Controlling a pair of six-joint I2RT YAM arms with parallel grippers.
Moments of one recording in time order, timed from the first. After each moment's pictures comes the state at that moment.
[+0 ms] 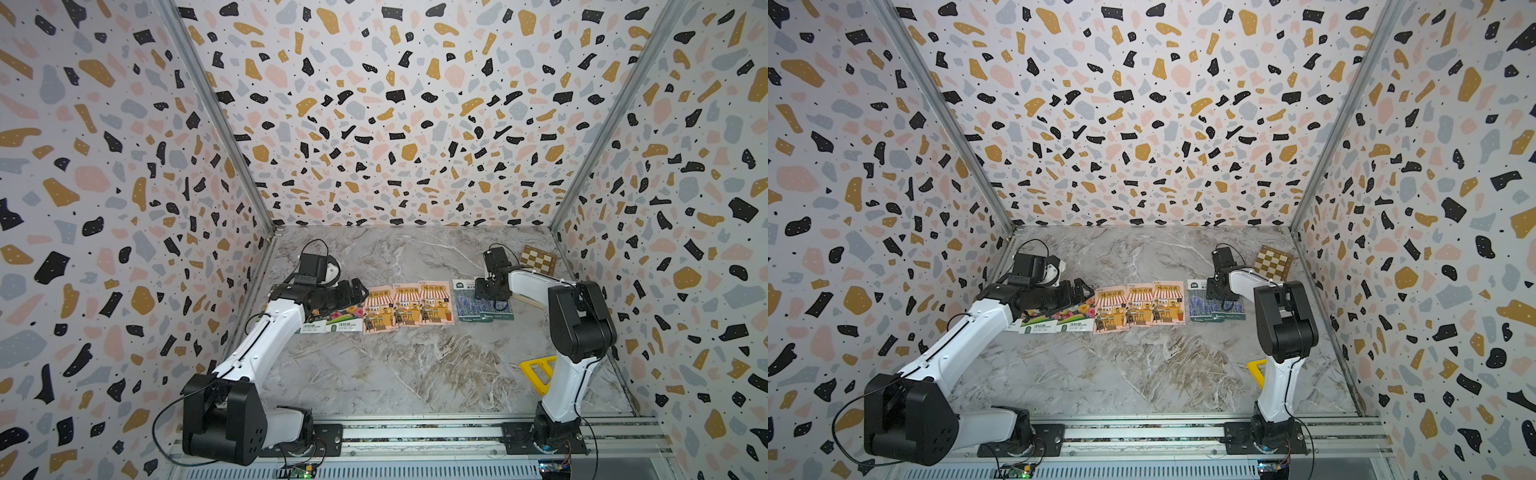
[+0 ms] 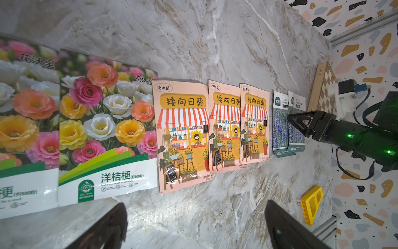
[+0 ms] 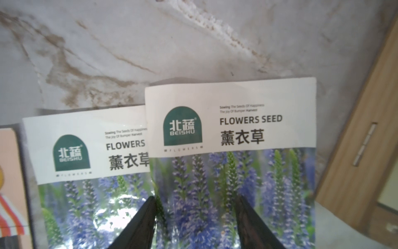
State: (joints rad) left arm -0.16 1.31 0.99 -0.62 0.38 -0.42; right arm 0.23 1.92 1.22 -0.45 0.08 0.24
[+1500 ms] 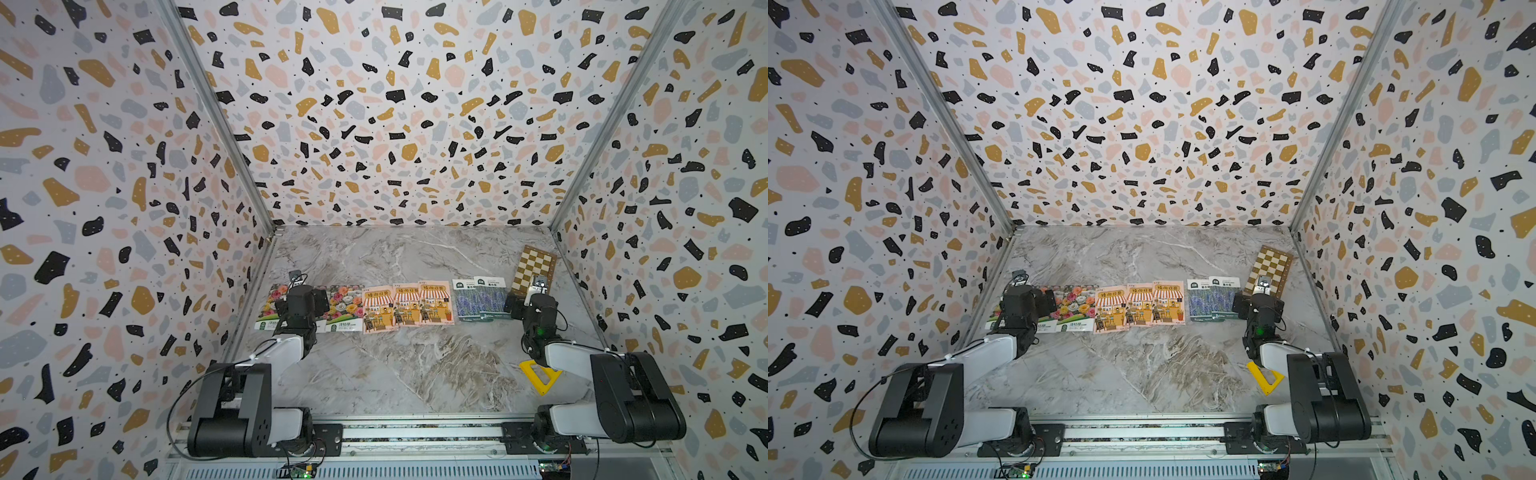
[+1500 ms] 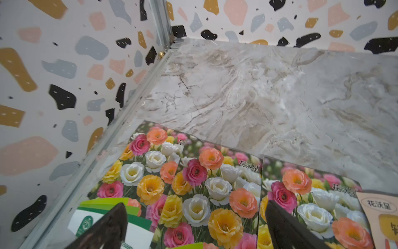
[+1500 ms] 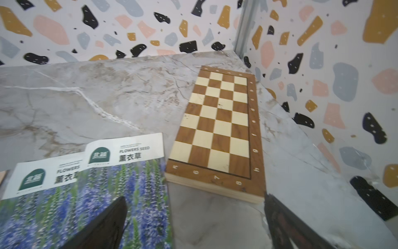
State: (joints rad) left arm -0.02 1.35 0.47 0.35 -0.28 -0.09; right arm 0.10 1.38 0.35 0.66 0.29 0.05
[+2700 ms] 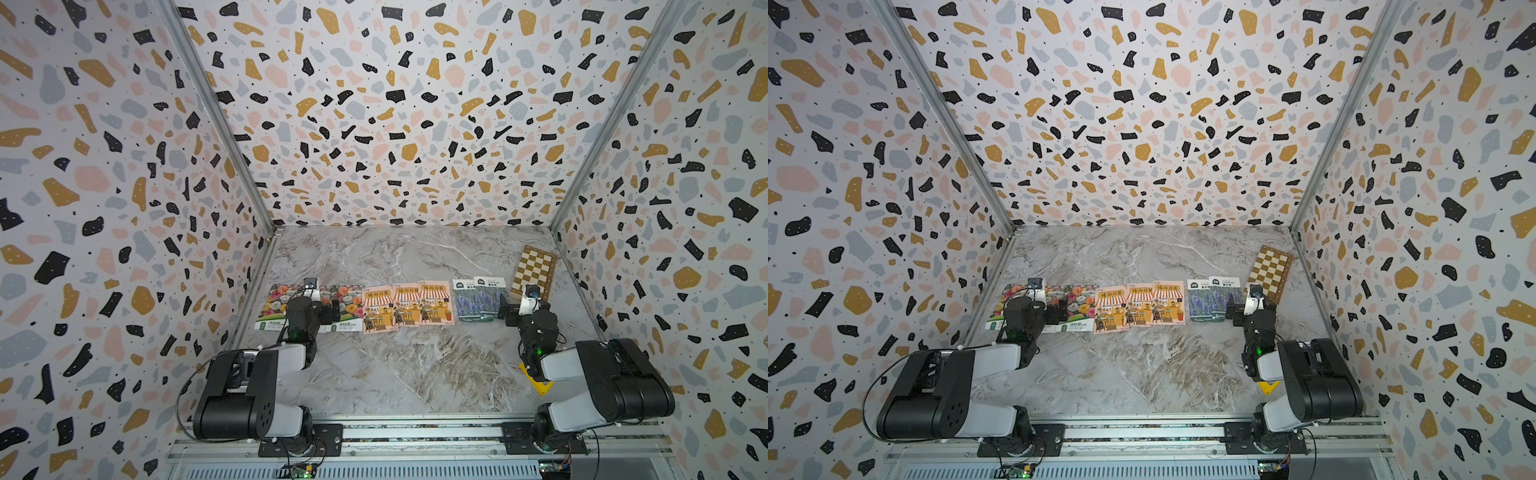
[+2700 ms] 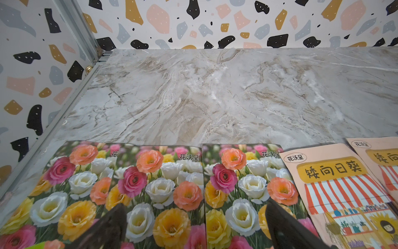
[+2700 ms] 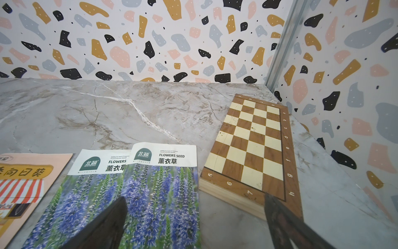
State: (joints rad) left arm -0.01 1.41 0.34 0.65 0.00 0.01; right arm 0.09 1.48 0.19 1.09 0.13 -0.04
